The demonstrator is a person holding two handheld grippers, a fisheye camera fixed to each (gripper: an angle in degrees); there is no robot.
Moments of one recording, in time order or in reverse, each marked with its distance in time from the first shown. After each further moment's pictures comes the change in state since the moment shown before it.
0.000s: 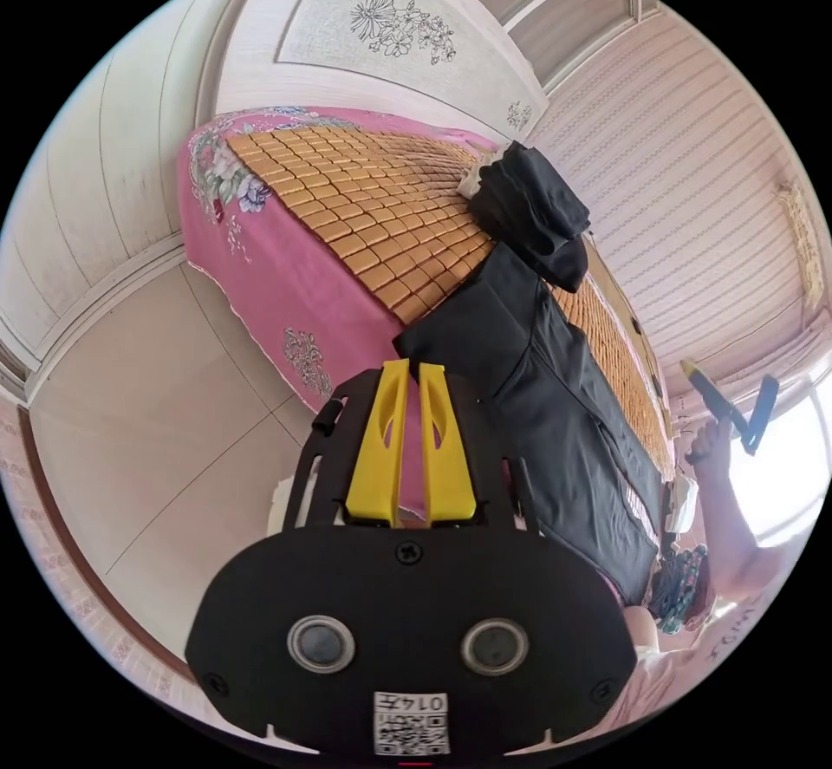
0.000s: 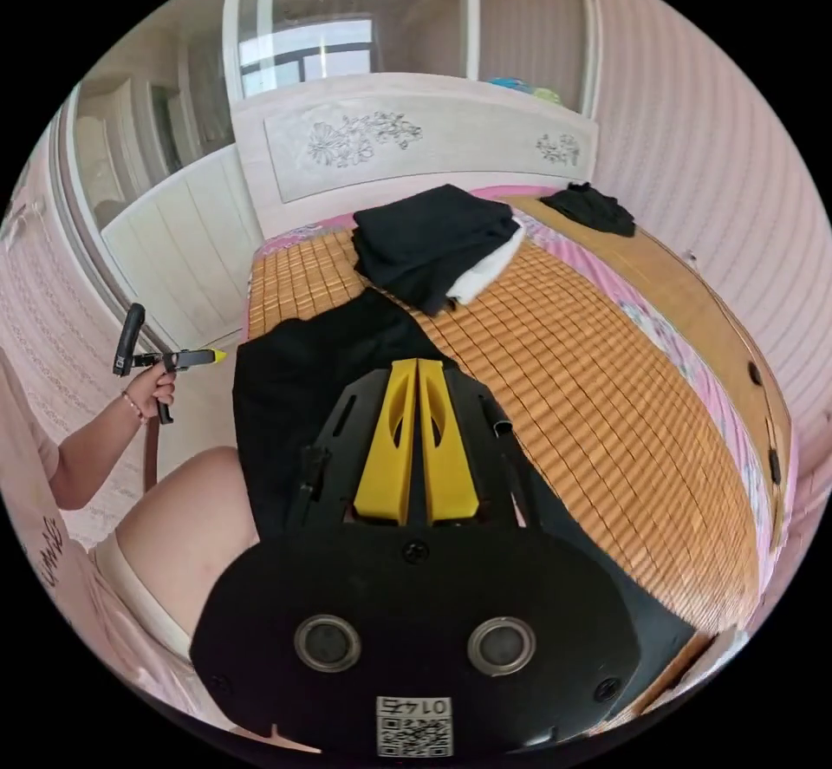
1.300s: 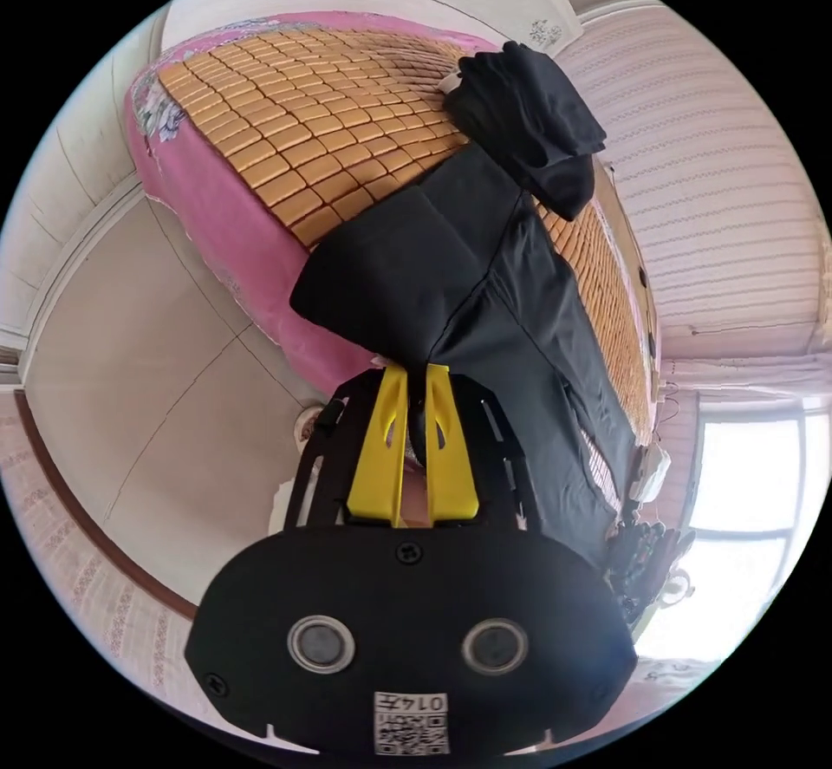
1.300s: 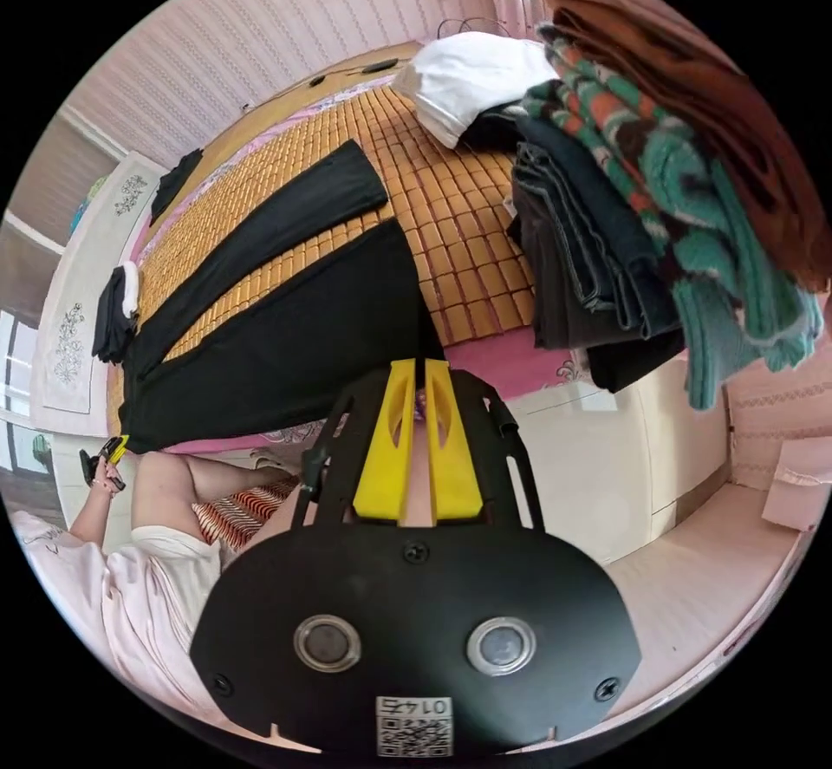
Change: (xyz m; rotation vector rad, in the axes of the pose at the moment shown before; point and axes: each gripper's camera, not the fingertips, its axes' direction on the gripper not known) left arm 0.122 -0.057 -0.007 -0.307 0.022 -0.024; right arm 0.182 0.375 -0.456 -0.220 0.333 1.111
